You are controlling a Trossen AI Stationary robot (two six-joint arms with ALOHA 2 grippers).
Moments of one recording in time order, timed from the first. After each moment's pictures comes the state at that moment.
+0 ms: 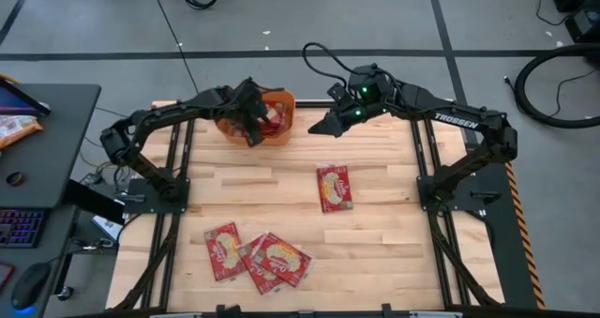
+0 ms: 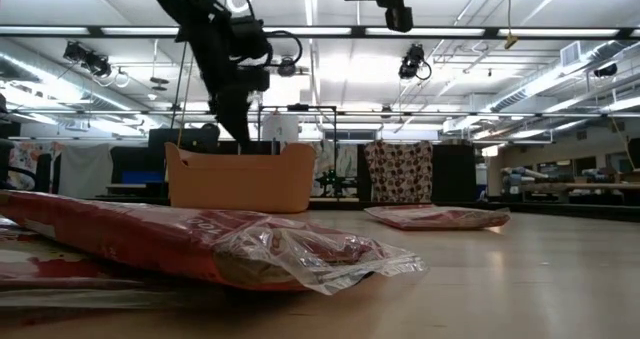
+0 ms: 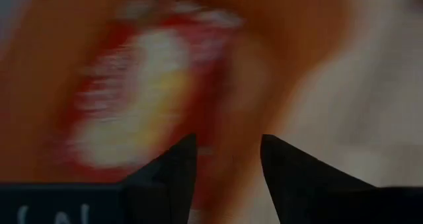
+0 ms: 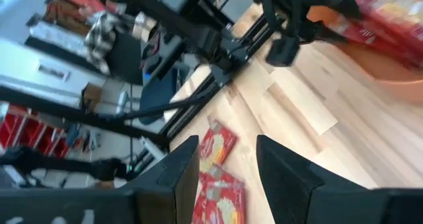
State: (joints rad) left arm 0.61 1.56 1.17 -0.68 0.00 0.22; right arm -0.33 1.44 1.47 -0.50 -0.45 0.71
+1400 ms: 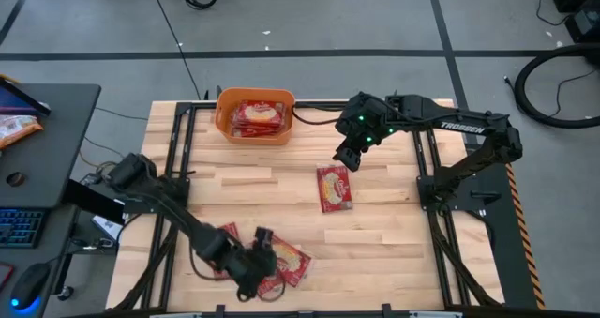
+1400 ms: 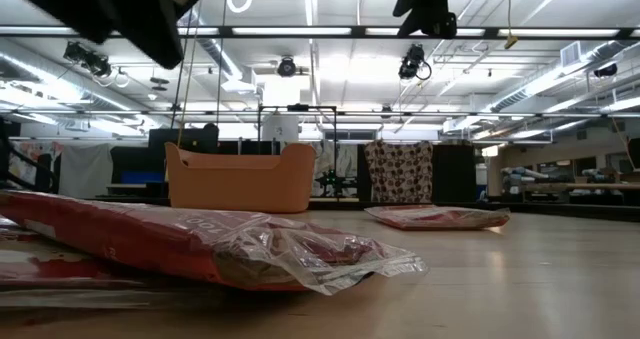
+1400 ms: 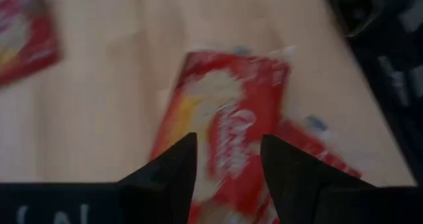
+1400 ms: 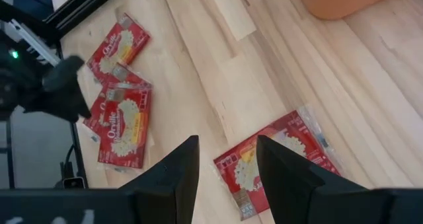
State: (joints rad) left arm -0.69 1.75 1.20 -0.43 -0.37 -0.28; right arm -0.18 1.41 1.47 -0.96 -0.21 0.40
